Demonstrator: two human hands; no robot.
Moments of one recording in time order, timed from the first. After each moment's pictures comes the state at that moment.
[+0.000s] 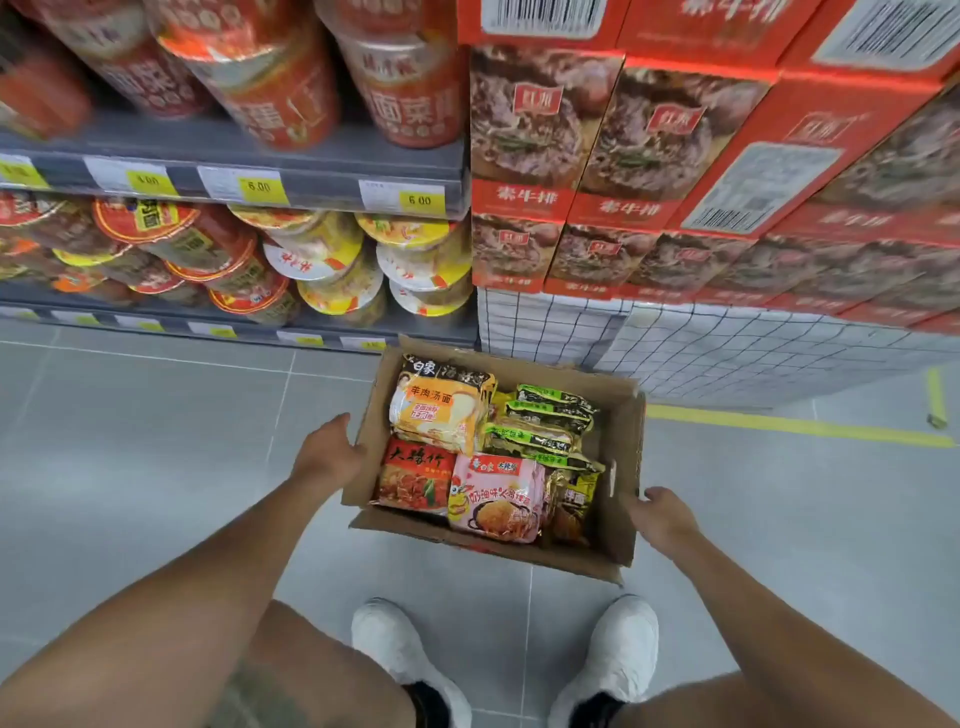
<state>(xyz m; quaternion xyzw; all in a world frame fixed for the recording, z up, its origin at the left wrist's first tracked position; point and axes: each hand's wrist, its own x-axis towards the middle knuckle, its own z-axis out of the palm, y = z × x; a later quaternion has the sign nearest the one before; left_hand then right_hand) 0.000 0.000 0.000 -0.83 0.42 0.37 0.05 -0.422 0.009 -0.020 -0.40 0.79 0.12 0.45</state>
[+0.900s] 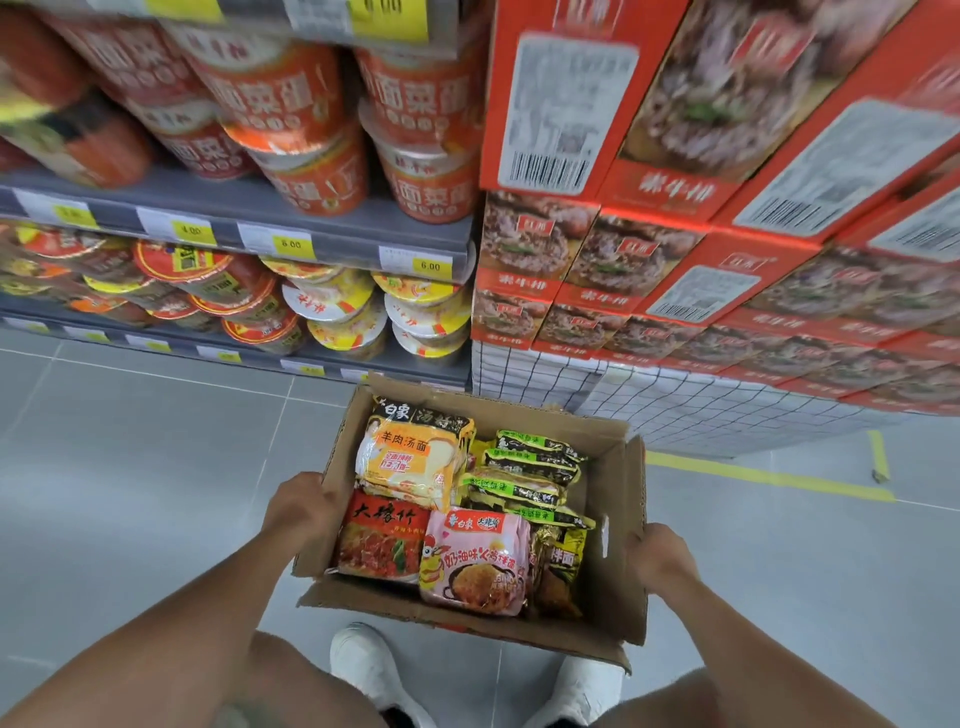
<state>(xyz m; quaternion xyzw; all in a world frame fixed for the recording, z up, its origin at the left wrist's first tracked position) 0.003 0.028 0.044 -0.86 0.35 0.37 0.03 -0.436 -0.002 0.034 -0.44 0.79 0.14 0.40</state>
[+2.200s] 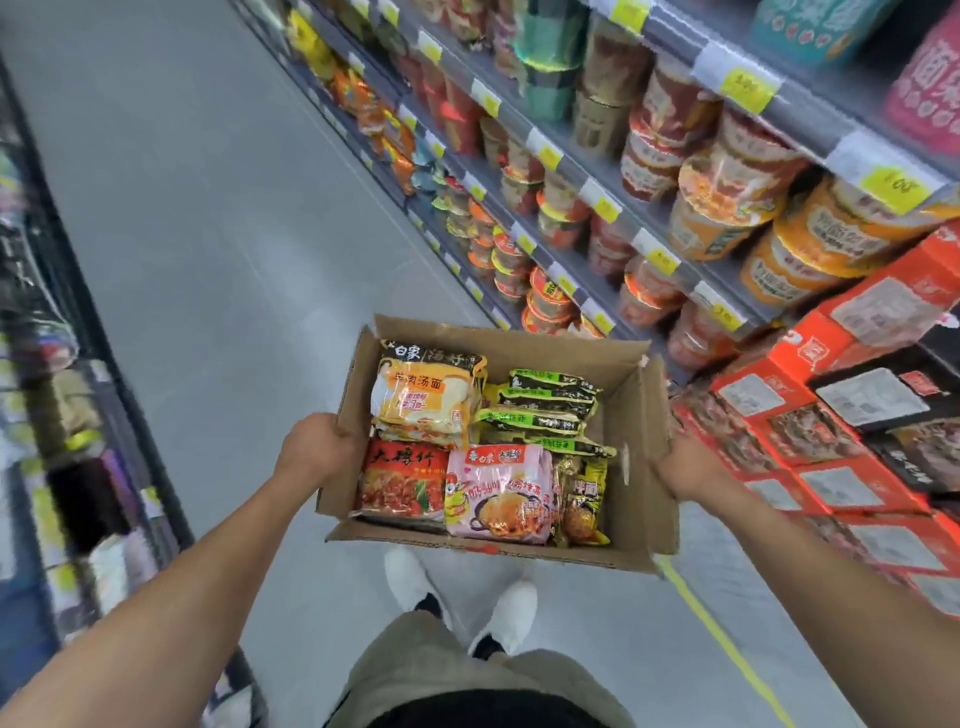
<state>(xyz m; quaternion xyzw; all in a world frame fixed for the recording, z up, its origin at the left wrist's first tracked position) 0.021 0.333 0.506 -0.95 0.07 0.28 -0.14 -0.242 -0.044 0.478 -0.82 0.44 0.27 0.26</state>
